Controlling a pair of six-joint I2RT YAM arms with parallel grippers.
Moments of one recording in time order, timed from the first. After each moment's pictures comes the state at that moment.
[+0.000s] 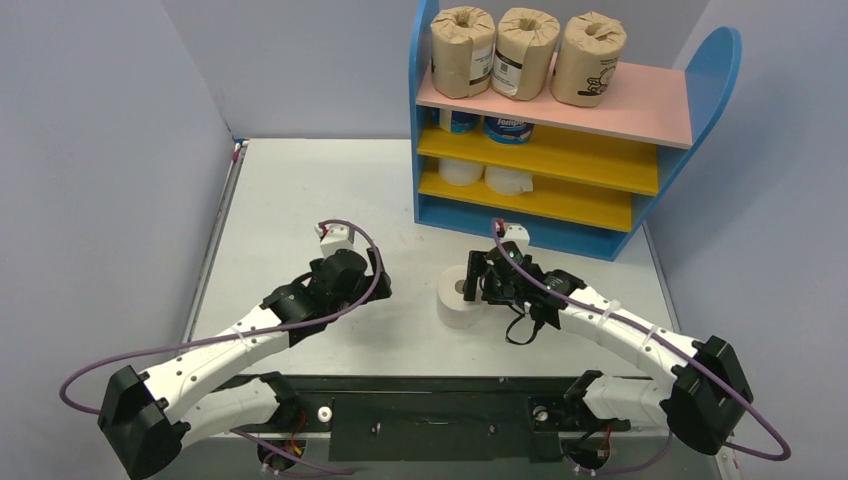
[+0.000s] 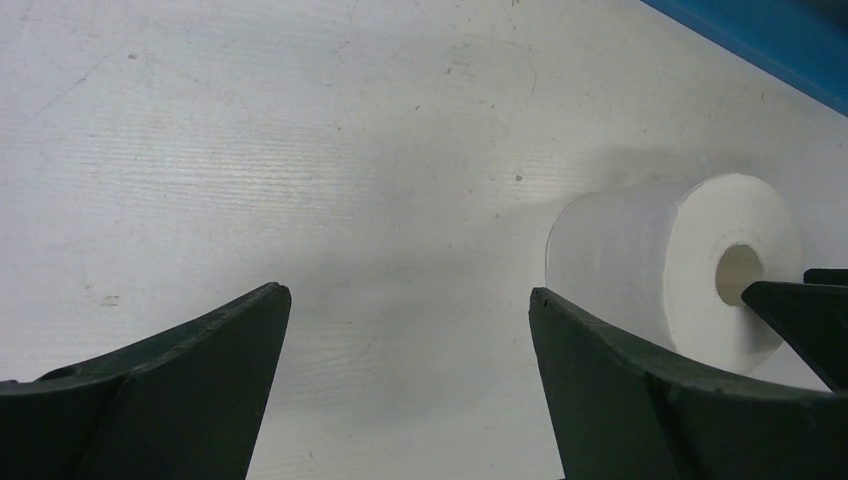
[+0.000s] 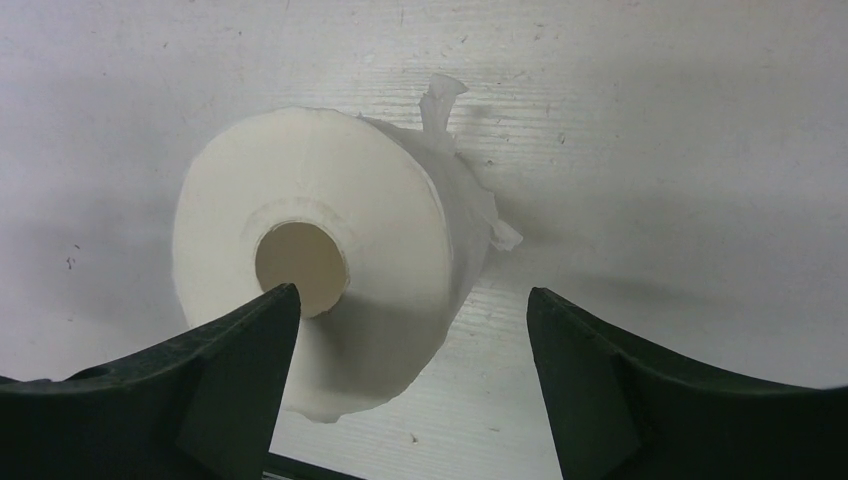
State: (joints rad) left arm -0.80 1.01 0.73 -0.46 -0.43 -0.80; right arm 0.73 1.15 0.76 -0.46 0.22 0.66
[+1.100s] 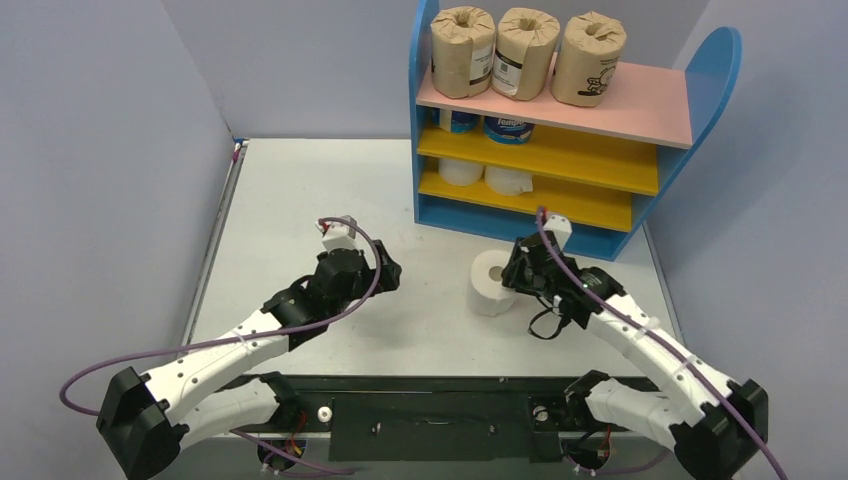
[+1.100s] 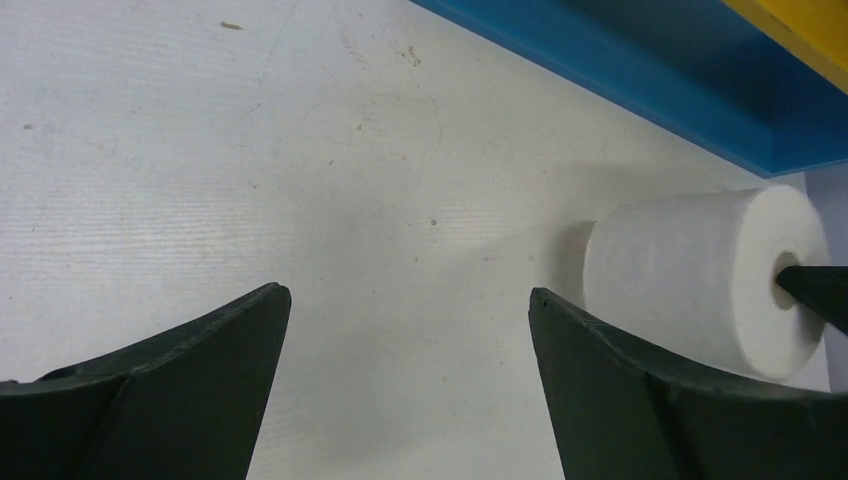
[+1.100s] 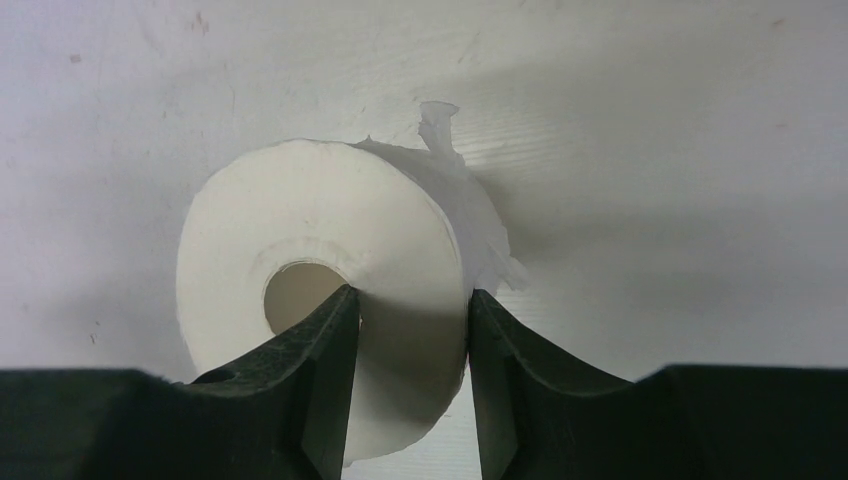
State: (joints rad) left arm -0.80 0.98 0.67 -0.25 -0.39 -0.79; right arm 0.62 1.06 0.80 -0.59 0.25 0.68
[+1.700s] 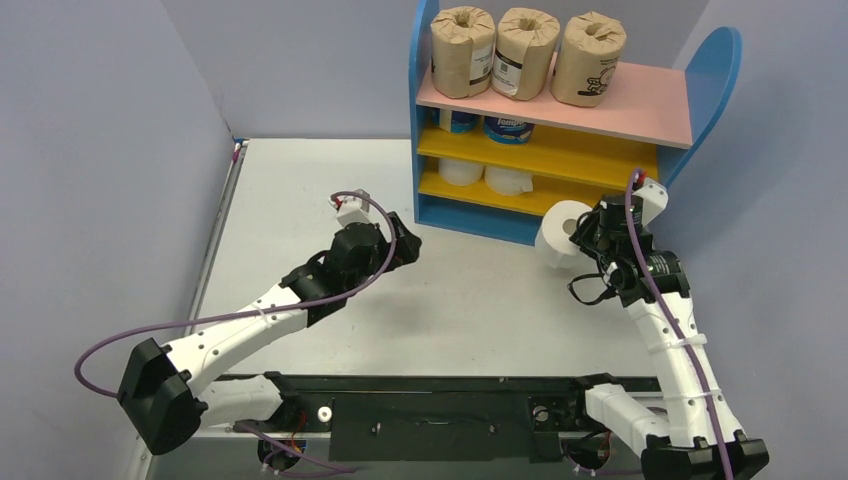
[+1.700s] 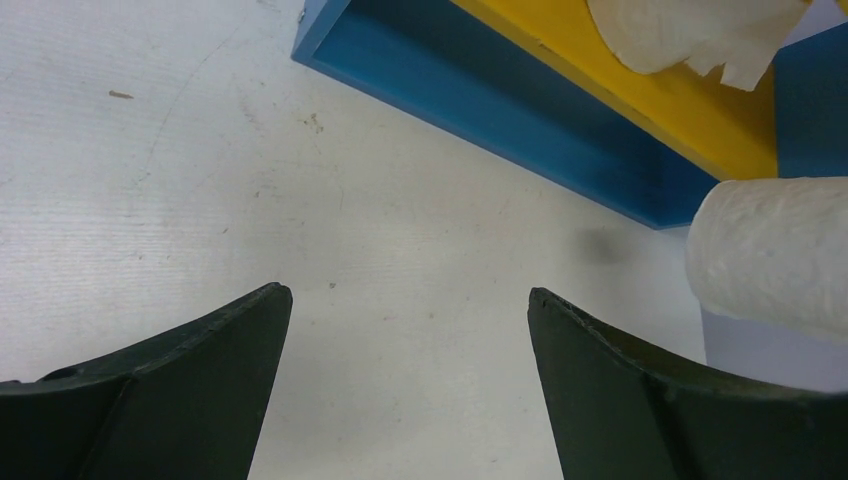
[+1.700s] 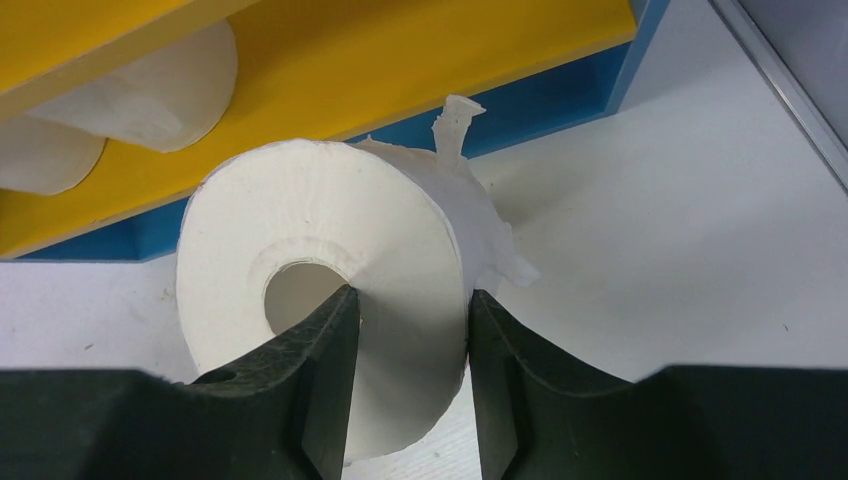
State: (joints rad) left arm -0.80 1.16 0.85 -0.17 -0.37 -0.86; right arm 0.16 0.94 1.11 -0.81 0.33 0.60
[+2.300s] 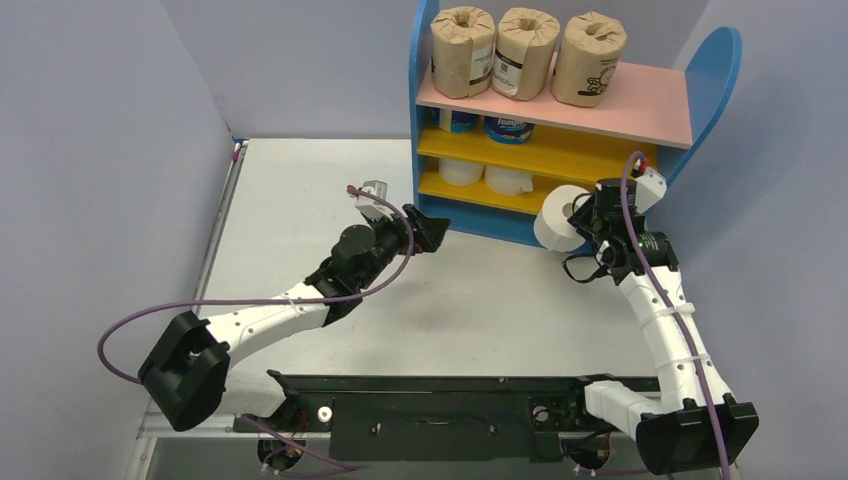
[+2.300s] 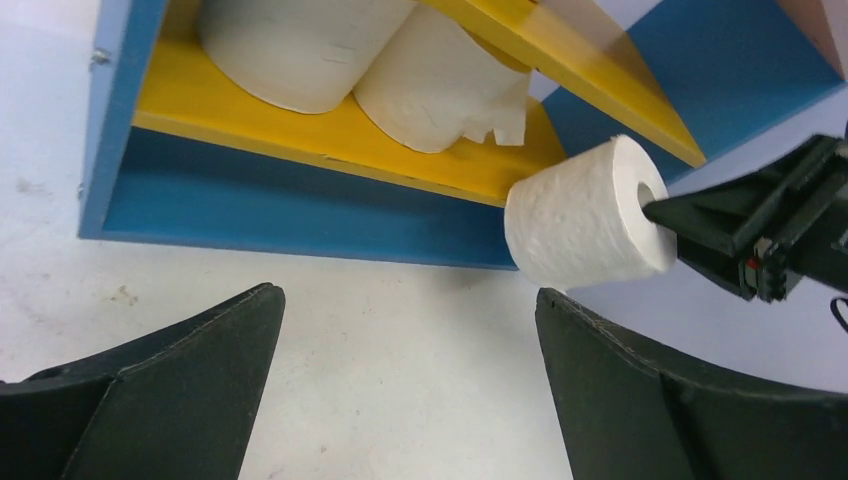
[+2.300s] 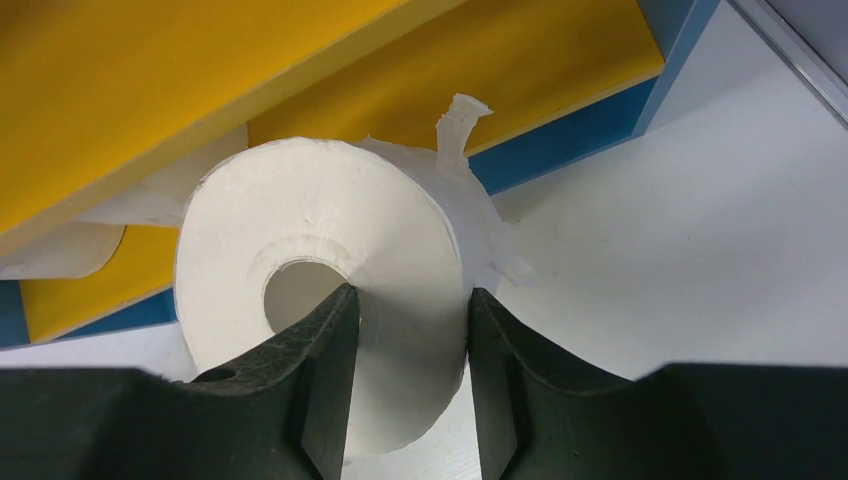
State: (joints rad) left arm -0.78 1.29 0.75 0.49 -0.21 -0.72; right arm 0.11 1.08 1.13 -0.72 0.34 0.67
